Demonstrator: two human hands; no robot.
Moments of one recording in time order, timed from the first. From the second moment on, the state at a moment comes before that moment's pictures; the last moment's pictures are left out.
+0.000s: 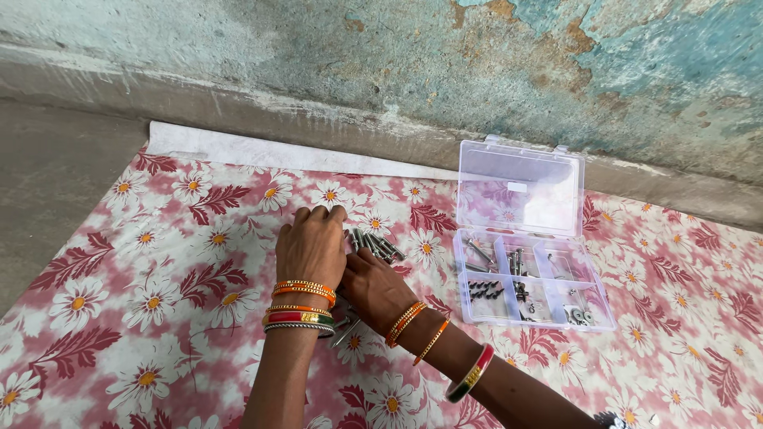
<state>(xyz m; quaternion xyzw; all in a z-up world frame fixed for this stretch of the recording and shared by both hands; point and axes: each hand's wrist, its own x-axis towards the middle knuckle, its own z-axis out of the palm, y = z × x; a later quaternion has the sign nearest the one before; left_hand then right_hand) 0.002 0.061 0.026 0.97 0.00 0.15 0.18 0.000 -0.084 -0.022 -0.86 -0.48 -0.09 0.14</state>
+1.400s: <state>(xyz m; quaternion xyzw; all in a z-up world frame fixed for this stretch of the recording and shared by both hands) -0.001 -0.009 0.010 0.93 -0.22 0.12 0.27 -0.031 -0.269 0.012 -0.93 -0.27 -0.16 0.18</state>
